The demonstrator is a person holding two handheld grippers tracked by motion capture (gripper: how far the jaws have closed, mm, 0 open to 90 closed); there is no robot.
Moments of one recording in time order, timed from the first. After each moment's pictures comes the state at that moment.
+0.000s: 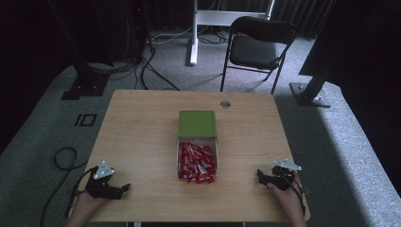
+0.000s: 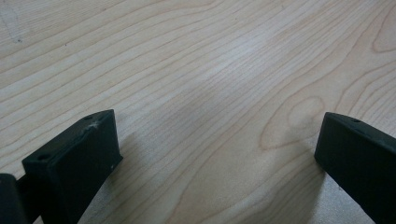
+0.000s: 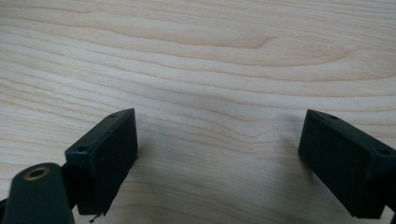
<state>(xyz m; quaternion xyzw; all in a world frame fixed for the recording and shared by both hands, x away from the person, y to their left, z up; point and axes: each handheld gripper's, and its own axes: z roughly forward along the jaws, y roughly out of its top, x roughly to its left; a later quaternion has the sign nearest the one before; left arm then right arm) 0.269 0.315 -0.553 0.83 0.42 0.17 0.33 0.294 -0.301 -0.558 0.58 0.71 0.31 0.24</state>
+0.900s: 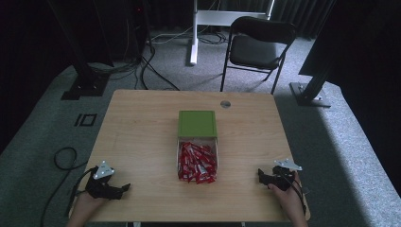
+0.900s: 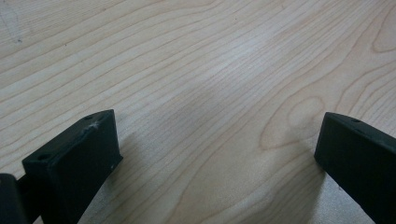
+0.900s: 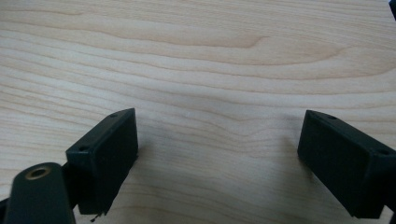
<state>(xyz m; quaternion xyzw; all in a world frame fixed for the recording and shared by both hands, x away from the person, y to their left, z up) 0.269 0.315 -0.553 0.83 0.42 0.17 0.33 0.294 -0.302 -0.558 0.59 0.70 0.31 0.25</state>
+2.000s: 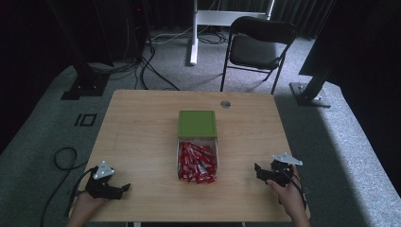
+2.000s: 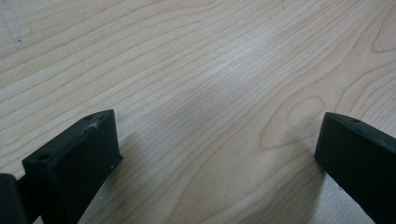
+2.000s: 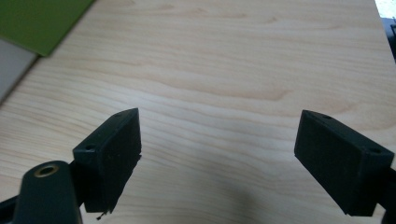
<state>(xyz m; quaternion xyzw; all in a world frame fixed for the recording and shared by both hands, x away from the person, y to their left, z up) 0.269 0.315 -0.553 0.83 0.42 0.17 0.33 0.293 -0.284 -0.517 0.56 0.71 0.35 0.24</state>
